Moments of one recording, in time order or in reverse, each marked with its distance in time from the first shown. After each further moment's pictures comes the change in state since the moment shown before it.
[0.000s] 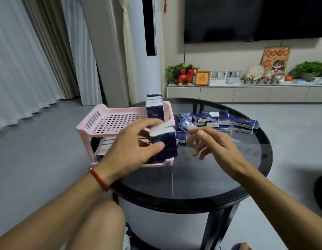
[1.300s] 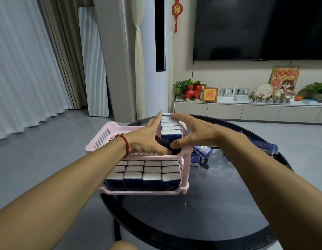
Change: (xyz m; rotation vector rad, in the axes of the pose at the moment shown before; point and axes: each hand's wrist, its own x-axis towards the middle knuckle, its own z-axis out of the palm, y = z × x) left_hand 0.130 -0.082 -0.022 0.068 -0.468 -0.286; right_hand 0.165 -0.038 0.029 -0.588 -0.466 0.029
